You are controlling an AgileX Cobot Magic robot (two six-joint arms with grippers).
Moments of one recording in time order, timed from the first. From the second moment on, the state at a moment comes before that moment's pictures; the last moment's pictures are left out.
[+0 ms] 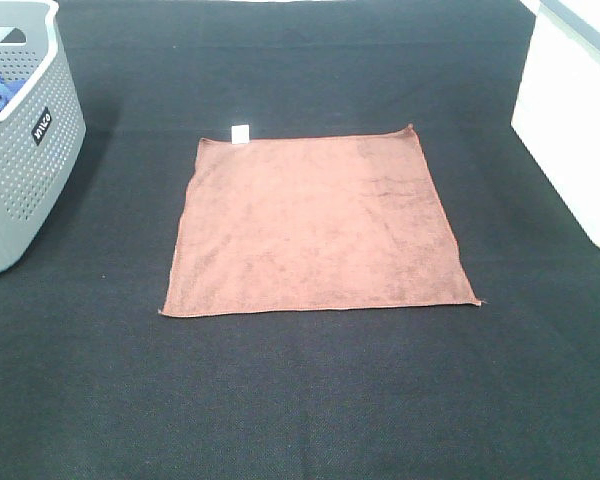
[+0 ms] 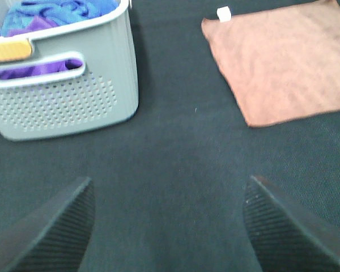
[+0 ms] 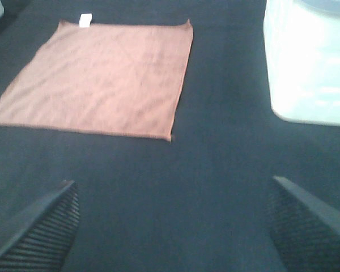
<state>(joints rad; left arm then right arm) 0.00 -0.01 -0.51 -0.15 1.04 0.15 -0.01 0.01 -0.52 0.18 1.03 -0.17</state>
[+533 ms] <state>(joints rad) 0.00 0.39 -0.51 -0.57 0.61 0.15 -0.01 0.49 -0.57 0.21 0.65 -0.09</state>
